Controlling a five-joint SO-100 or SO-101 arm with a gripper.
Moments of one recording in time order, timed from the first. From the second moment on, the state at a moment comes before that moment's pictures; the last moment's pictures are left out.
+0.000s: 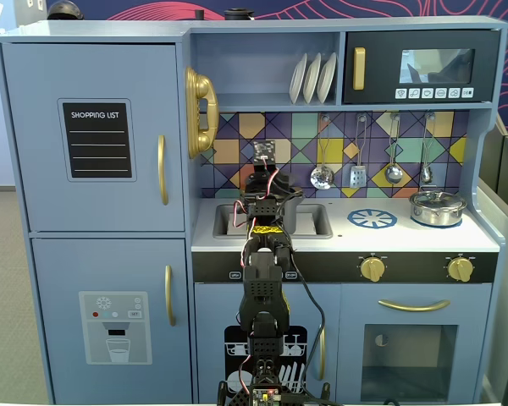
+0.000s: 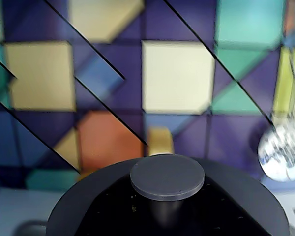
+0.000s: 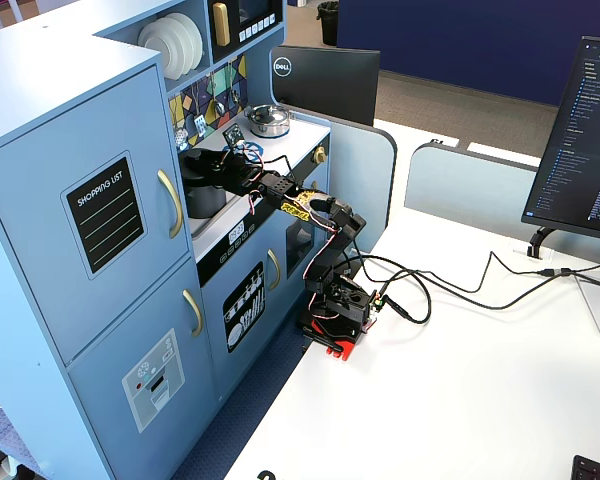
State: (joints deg) arm 0.4 118.5 106.7 -0.6 -95.3
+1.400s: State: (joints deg) arm 33.5 105.7 118.7 -20.5 -89.1
